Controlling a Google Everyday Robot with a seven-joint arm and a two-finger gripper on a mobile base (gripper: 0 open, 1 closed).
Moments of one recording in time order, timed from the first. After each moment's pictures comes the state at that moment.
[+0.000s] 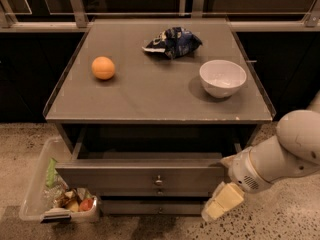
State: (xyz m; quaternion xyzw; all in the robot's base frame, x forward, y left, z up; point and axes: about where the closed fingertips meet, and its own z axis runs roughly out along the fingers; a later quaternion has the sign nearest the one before) arm 0.389 -0.155 0.691 -0.44 0.85 0.22 0.18
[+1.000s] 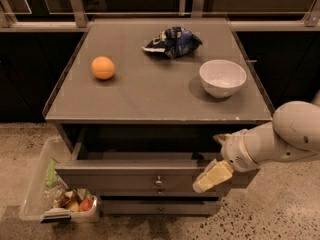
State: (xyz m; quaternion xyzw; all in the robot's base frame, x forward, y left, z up) arm 0.448 -0.145 0.704 -0.45 0.82 0.22 0.26
